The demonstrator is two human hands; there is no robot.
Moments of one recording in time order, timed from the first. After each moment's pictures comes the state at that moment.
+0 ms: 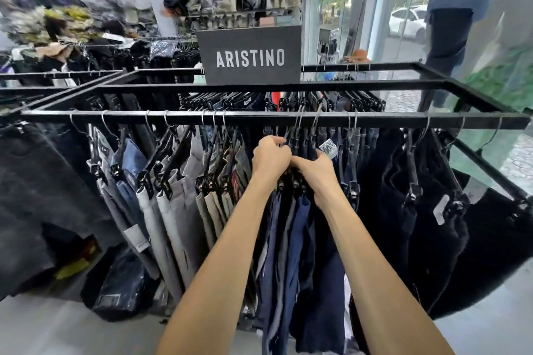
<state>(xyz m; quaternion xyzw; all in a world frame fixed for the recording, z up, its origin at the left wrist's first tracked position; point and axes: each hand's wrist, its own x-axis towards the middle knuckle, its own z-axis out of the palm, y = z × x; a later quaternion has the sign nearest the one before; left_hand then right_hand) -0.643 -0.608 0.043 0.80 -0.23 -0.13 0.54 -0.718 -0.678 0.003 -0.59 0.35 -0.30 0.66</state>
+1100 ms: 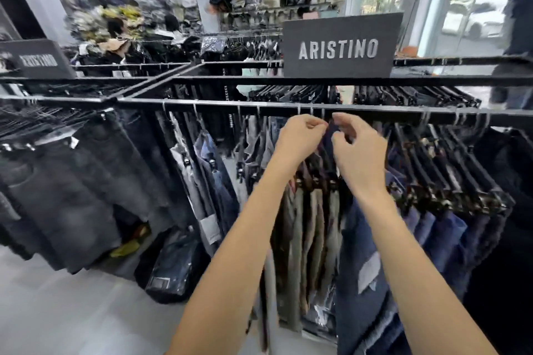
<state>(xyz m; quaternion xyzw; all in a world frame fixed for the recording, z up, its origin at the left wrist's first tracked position) -0.535 -0.489 0.076 0.77 -0.37 -0.09 0.51 -0.633 -0.551 0.050 -0.76 0.25 -0.48 0.36</state>
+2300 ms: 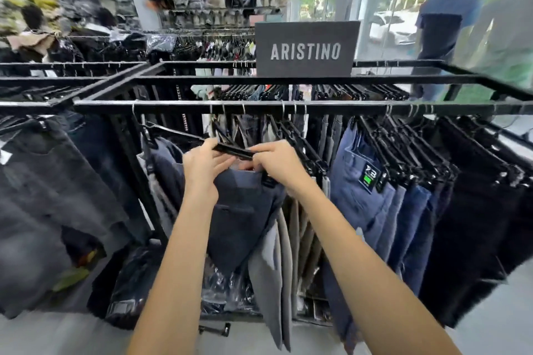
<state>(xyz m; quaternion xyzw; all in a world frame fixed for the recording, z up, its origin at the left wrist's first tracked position) -0.466 -0.355 0.051 0.55 -0.07 -0.19 0.81 -0.565 -0.457 0.046 -0.76 0.23 -0.24 0.56</state>
